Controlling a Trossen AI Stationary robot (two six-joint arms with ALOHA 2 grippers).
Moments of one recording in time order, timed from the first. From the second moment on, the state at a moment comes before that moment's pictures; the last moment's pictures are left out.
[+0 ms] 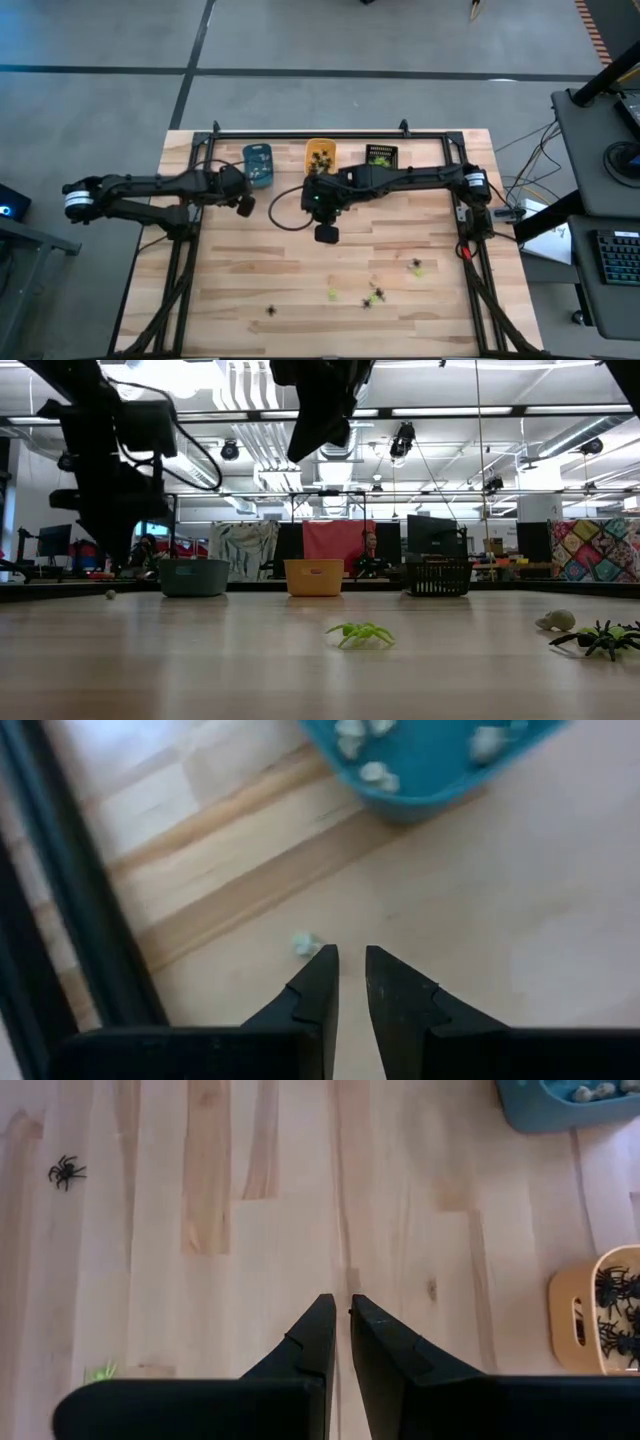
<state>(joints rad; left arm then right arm) 0.30 1.07 0.58 -0.87 -0.39 -0.75 -0.01 1.98 1.88 -0.91 -0.05 0.03</state>
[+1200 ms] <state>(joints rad) 0.32 1.26 0.47 -0.69 -0.49 -0.86 0.00 1.98 1.88 -0.91 -0.05 0.03</state>
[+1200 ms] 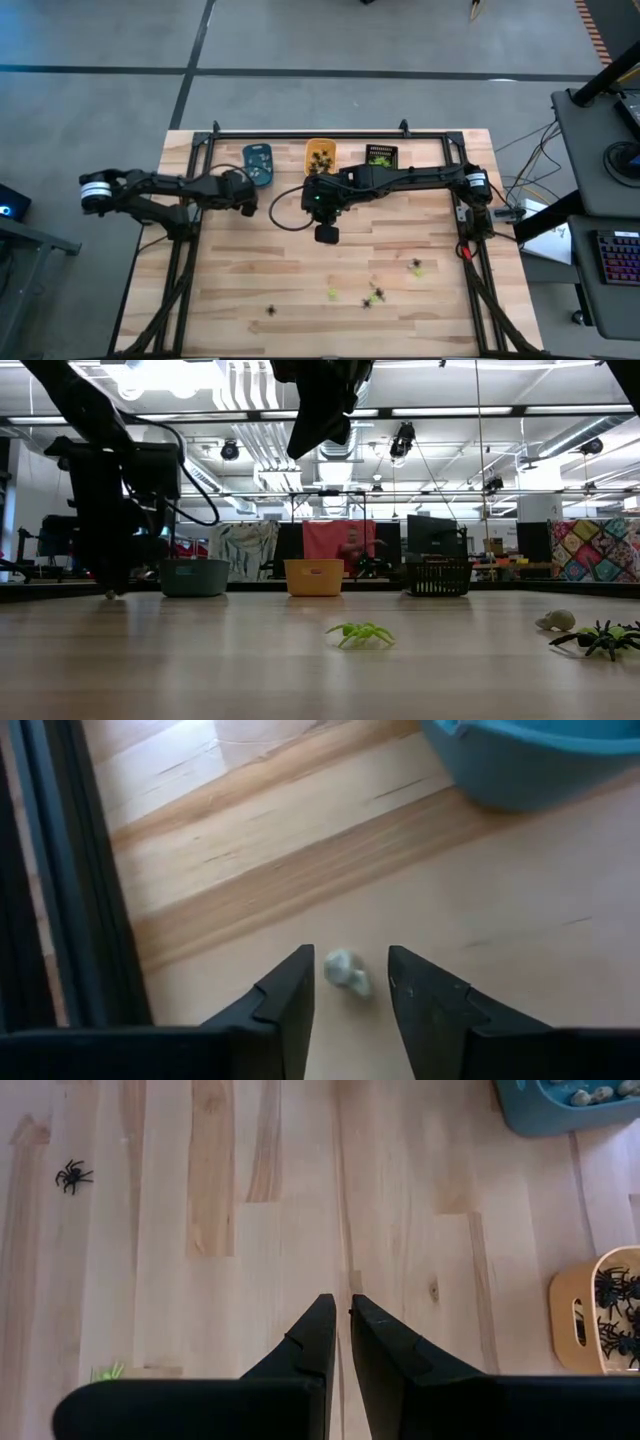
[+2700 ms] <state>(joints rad) 0.31 1.13 0.56 -0.83 -0.47 -0.82 0.00 1.98 1.88 -0.91 -0.05 0.04</state>
